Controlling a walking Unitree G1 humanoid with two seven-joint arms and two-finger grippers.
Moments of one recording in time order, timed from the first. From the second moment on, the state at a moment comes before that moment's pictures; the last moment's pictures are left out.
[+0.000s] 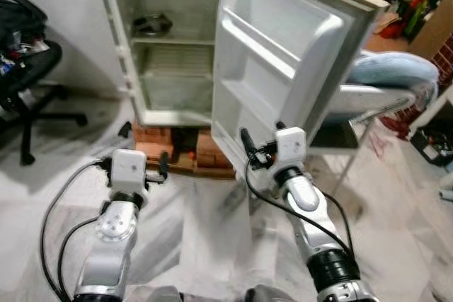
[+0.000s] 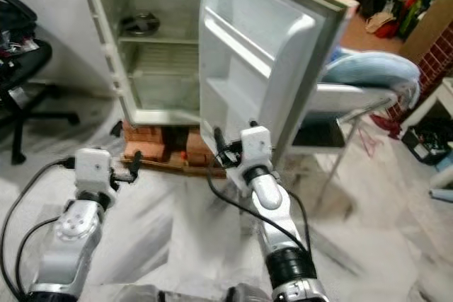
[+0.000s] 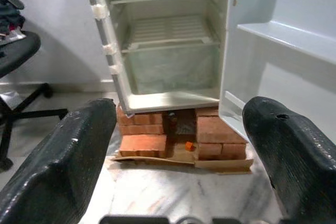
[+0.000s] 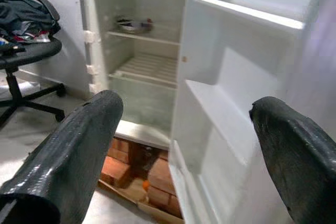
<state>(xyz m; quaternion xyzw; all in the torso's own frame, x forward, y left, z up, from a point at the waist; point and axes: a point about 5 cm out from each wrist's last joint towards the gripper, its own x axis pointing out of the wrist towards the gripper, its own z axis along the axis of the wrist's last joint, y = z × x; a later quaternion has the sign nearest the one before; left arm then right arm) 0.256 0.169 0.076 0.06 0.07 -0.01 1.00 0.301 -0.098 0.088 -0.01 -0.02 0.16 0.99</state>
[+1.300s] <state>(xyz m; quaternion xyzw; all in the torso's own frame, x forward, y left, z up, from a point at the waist) 0.200 0.180 0.033 -0.01 0.24 -0.02 0.97 0.349 -0.119 0.123 0.01 -0.04 0.18 0.98</state>
